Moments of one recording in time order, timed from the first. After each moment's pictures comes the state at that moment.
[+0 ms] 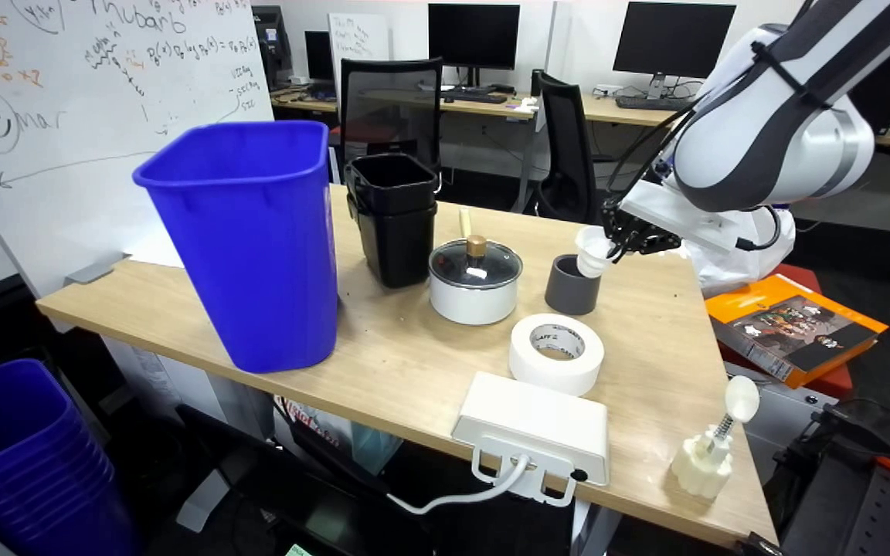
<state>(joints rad) 0.47 0.17 -0.51 -2.60 0.34 3.14 0.70</state>
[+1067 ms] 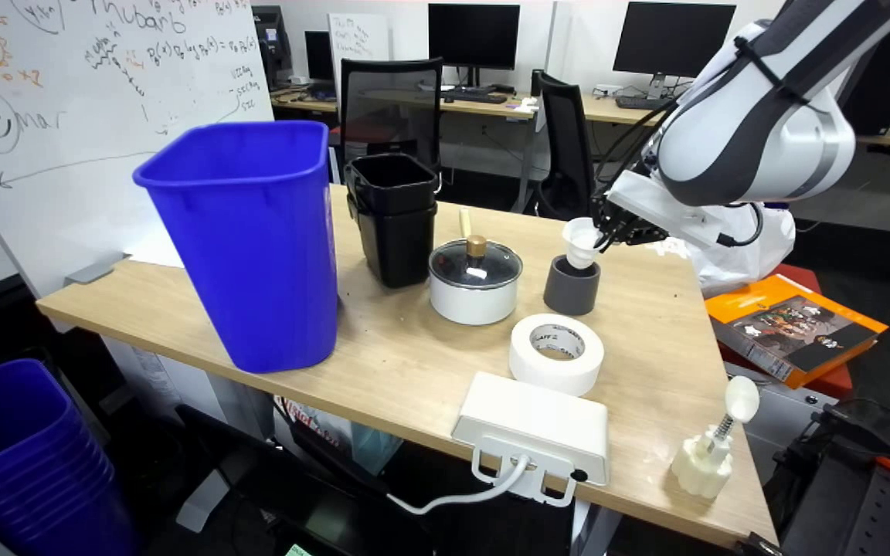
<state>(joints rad) 0.35 0.19 -0.38 -2.56 0.39 3.19 0.68</state>
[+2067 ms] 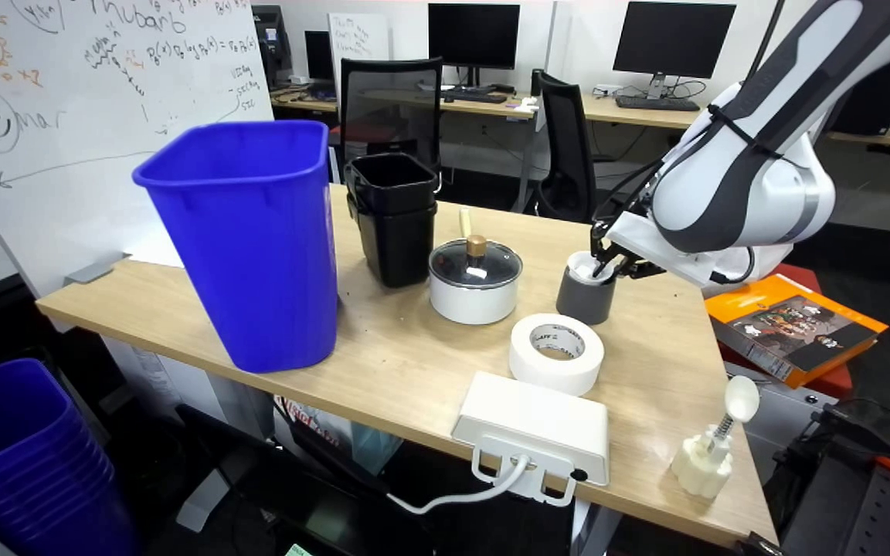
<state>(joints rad) -0.06 0.33 0.00 -2.55 0.35 3.32 0.69</state>
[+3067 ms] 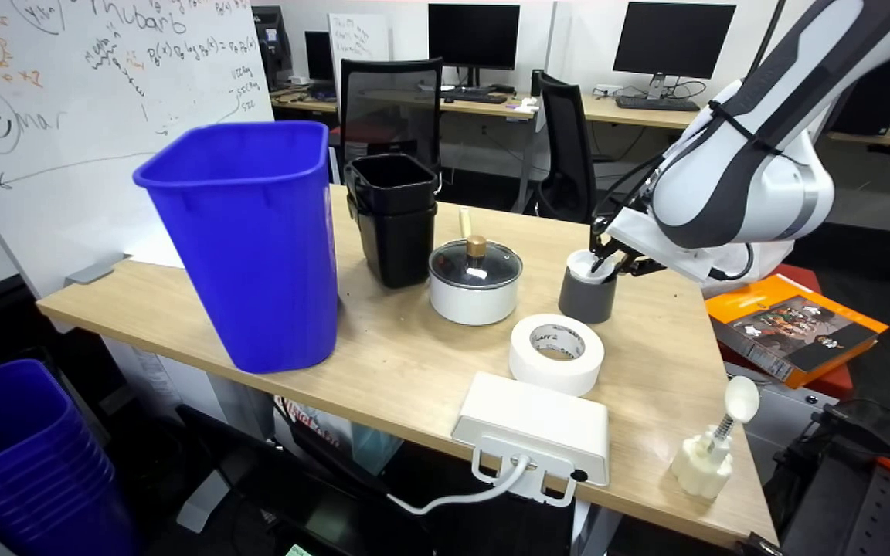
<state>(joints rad) -0.08 0.32 0.01 -2.54 0.34 3.32 0.69</state>
